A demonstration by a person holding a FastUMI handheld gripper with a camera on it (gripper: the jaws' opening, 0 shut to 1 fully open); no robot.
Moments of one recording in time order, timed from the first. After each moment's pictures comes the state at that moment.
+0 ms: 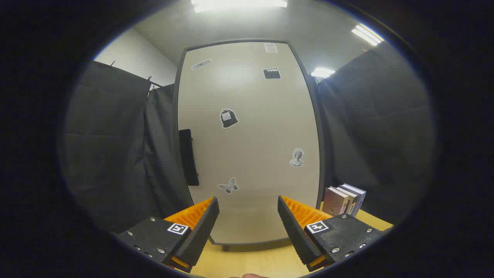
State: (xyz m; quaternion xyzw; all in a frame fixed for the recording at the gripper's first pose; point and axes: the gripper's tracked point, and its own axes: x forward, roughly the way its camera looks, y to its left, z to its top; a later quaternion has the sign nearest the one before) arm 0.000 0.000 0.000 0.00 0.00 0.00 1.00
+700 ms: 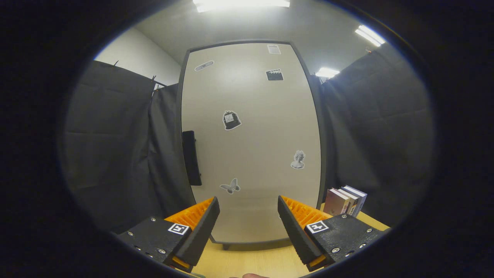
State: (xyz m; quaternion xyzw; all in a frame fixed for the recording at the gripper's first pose) arm -0.006 0.001 0.006 -0.01 0.00 0.02 1.00
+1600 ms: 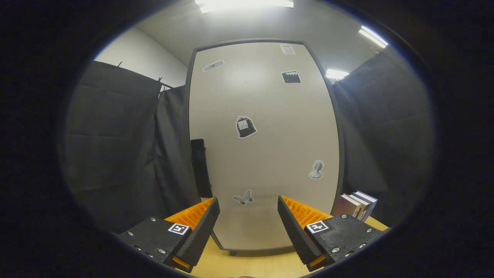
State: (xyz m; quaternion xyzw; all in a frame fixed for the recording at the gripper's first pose) arm 0.031 0.039 0.030 -0.02 -0.01 0.05 1.00
